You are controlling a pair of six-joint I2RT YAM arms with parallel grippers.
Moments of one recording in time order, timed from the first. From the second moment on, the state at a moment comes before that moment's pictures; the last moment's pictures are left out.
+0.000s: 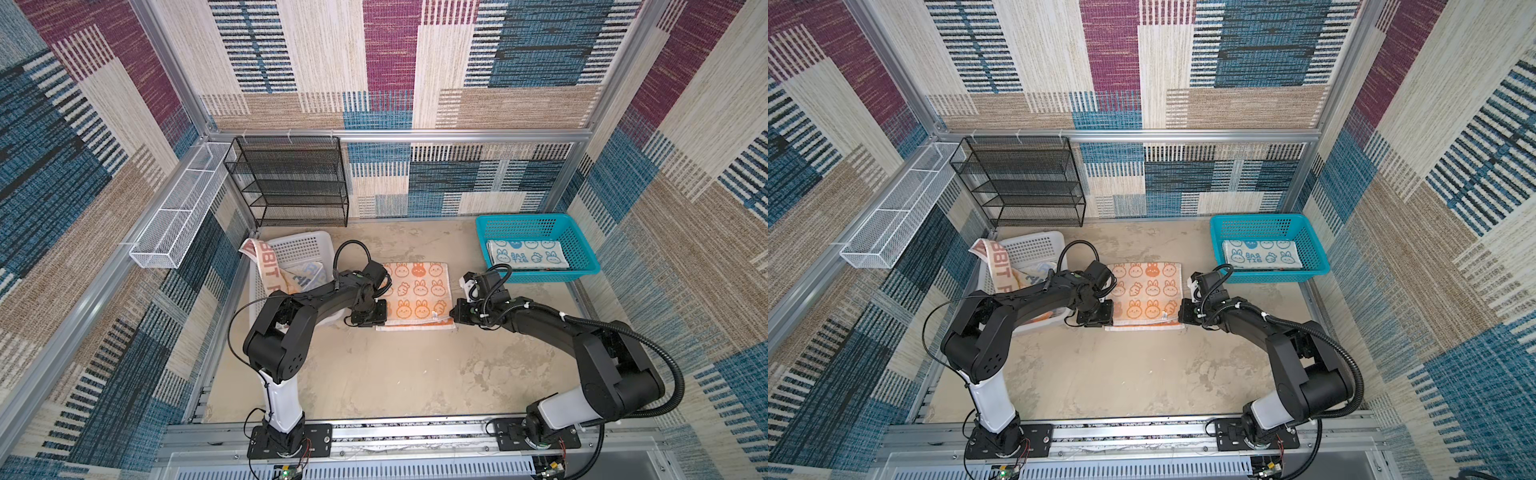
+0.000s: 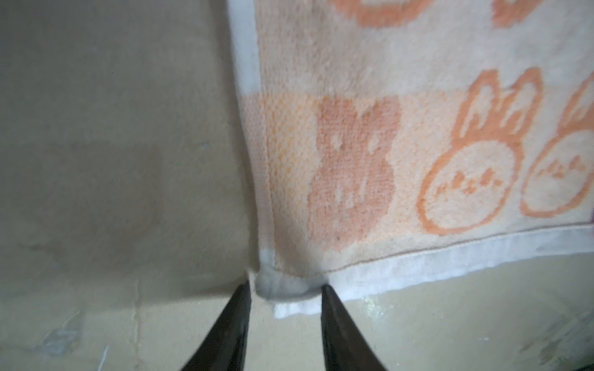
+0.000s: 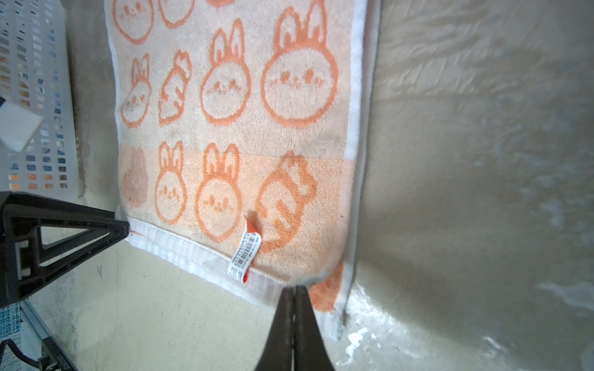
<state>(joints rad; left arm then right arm) -0.55 1.86 1.22 -0.74 0.15 -0.52 0.34 1.49 0.73 -0.21 -0.33 0.46</state>
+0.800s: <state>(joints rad) -0.54 1.85 1.27 -0.78 0.08 -0.52 0.34 1.49 0.72 -0.21 -0.34 0.45</state>
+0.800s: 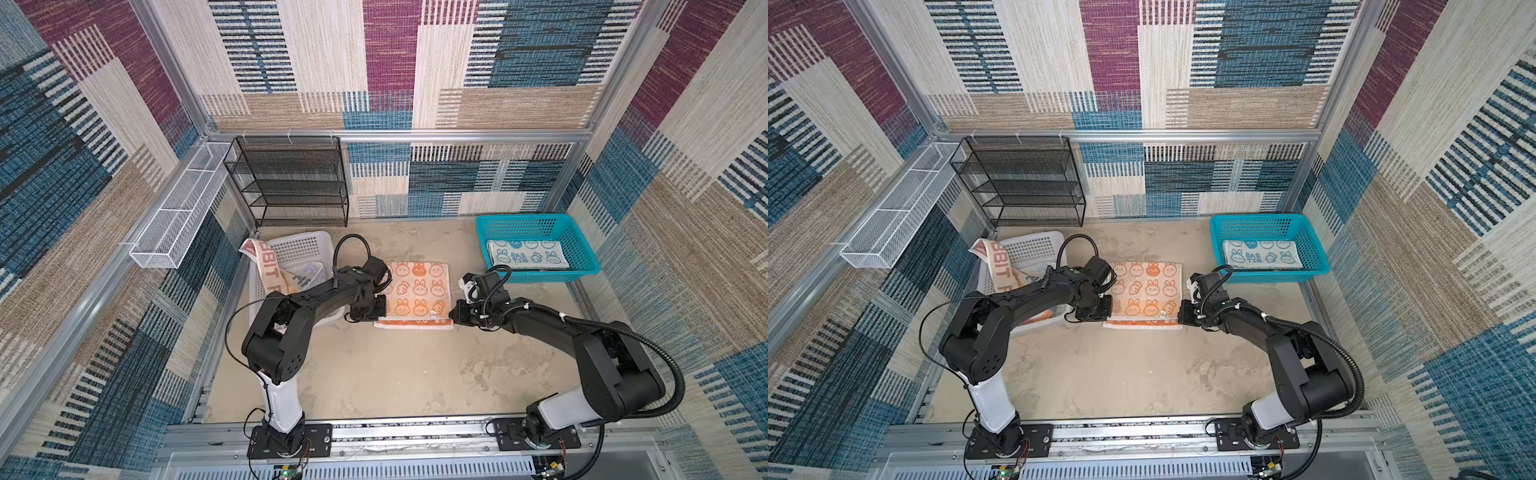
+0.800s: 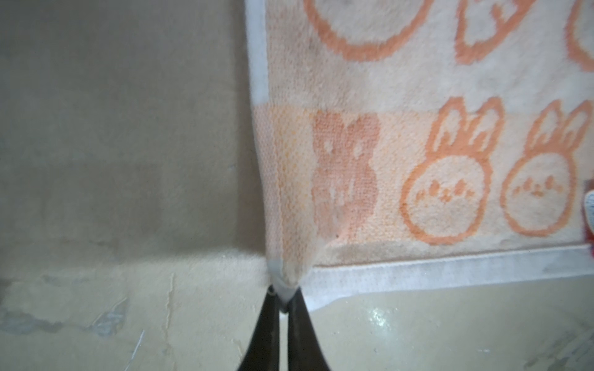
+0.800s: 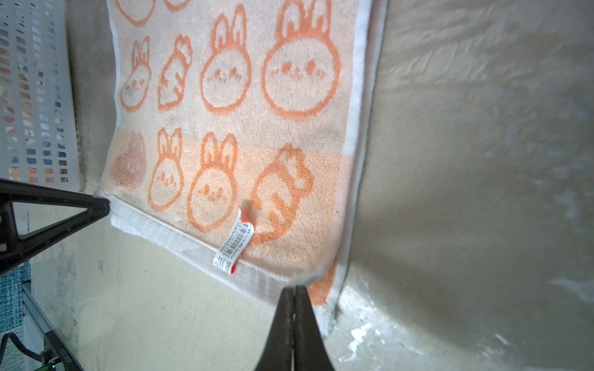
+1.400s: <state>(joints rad) -0.54 1.83 1.34 -0.82 0.08 -0.52 0.34 1.43 0.75 -0.25 -0.34 0.45</state>
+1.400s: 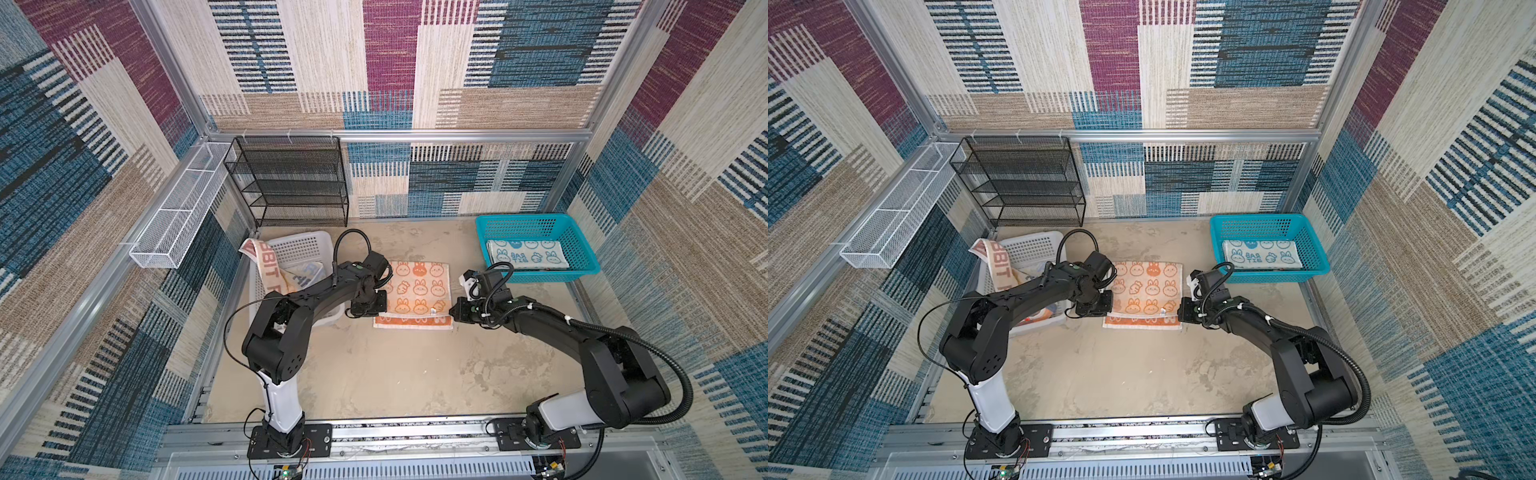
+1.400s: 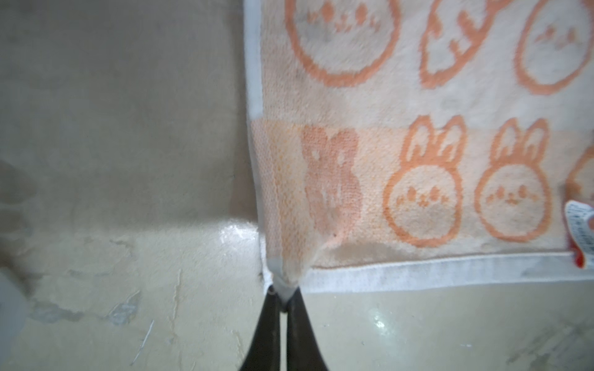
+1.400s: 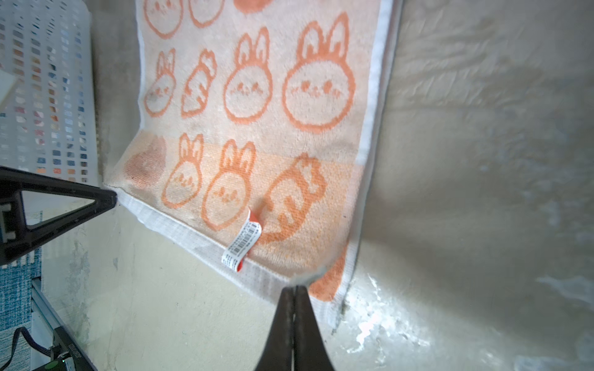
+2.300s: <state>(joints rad) -0.55 1.86 1.28 -0.80 0.14 -0.52 0.33 1.50 0.67 -0.18 -0.36 0.45</state>
